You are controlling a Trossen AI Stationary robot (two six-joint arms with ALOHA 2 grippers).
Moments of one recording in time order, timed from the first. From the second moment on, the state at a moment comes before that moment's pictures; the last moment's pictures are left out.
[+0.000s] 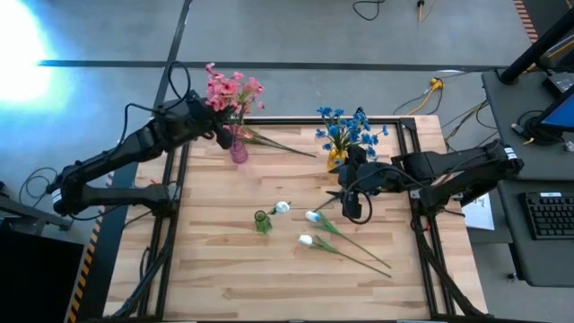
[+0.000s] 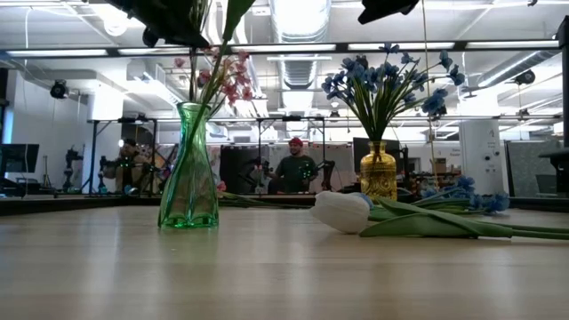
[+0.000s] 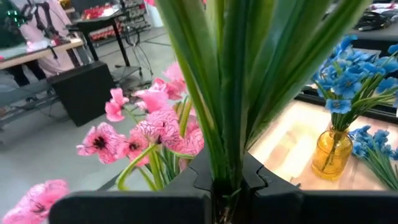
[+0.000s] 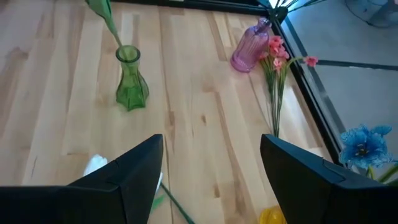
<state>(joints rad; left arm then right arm) 0.50 0.93 0.95 -0.24 -0.24 0.08 0.18 1.26 1.25 -0.70 0.36 0.06</state>
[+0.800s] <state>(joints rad) 0.50 0.97 0.89 -0.21 -0.24 0.00 0.18 1.26 1.25 -0.70 0.36 0.06</state>
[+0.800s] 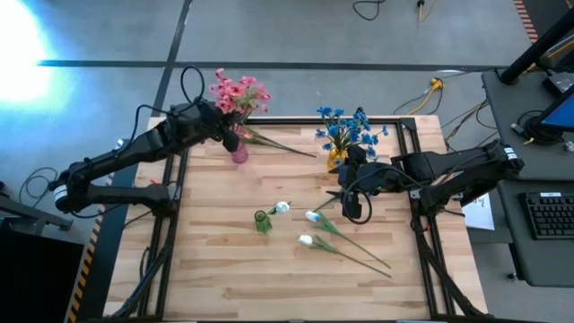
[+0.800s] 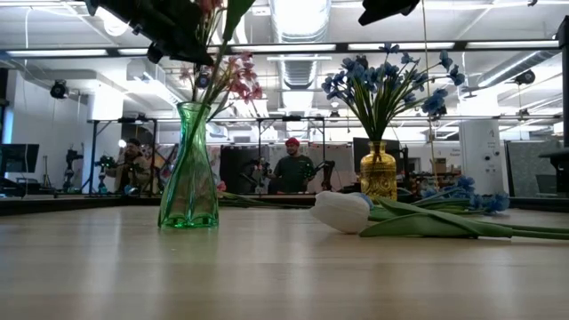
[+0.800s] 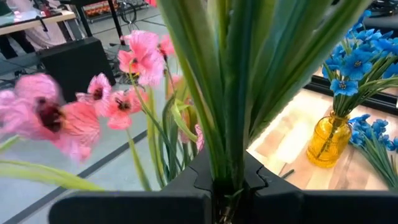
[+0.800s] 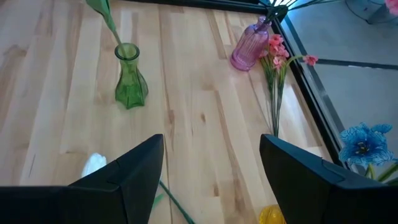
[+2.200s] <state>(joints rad) 0.50 0.91 0.42 0.30 -0.25 0.02 0.18 1.26 1.25 -0.69 0.37 0.11</state>
